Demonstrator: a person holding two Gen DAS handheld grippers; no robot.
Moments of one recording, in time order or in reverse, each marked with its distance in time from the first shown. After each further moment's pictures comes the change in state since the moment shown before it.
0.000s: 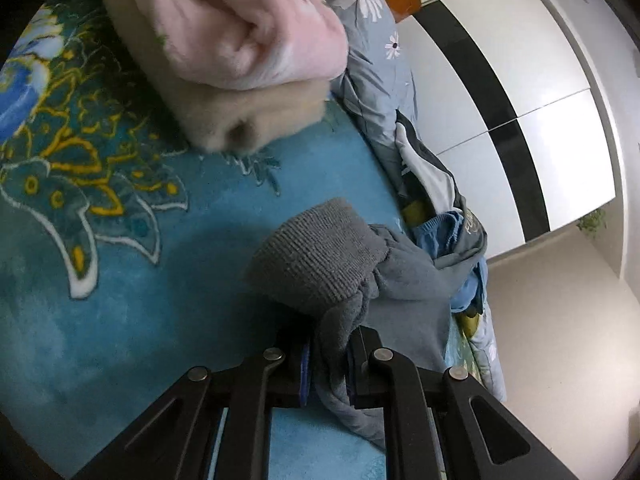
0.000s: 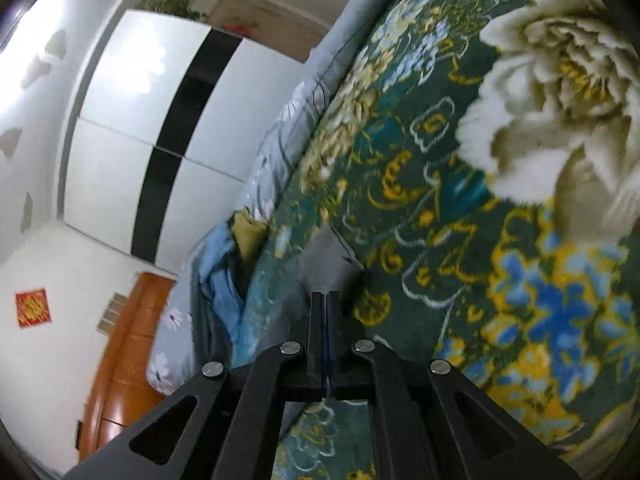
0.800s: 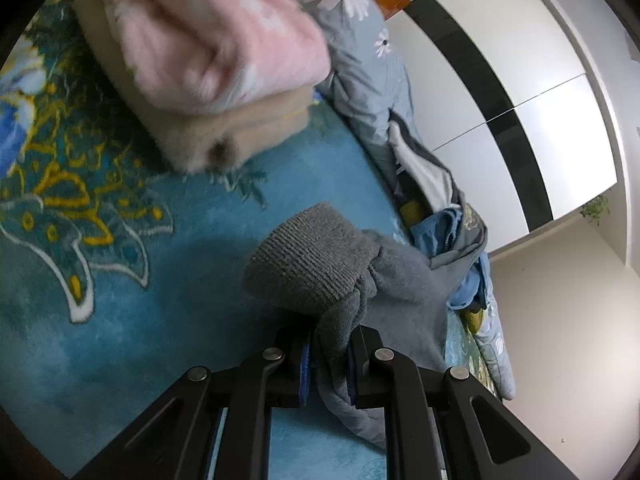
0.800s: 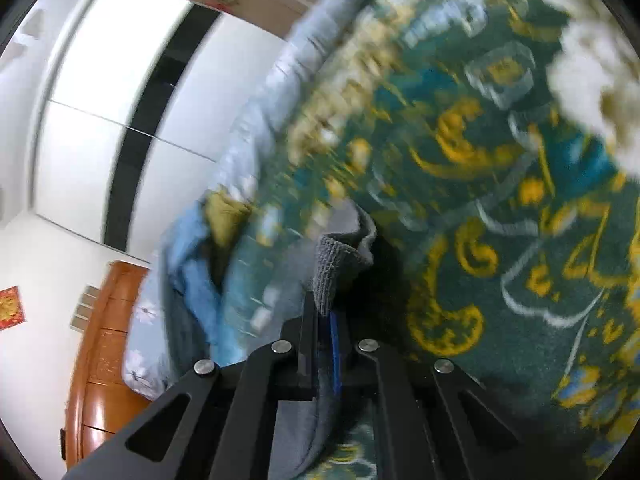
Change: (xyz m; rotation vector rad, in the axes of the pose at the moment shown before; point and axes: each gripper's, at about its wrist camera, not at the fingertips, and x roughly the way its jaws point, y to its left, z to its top) left arm -0.006 -0.016 0.009 0.044 -0.014 0.015; right arm 0.069 0.030 0.007 0.005 0.025 -0.053
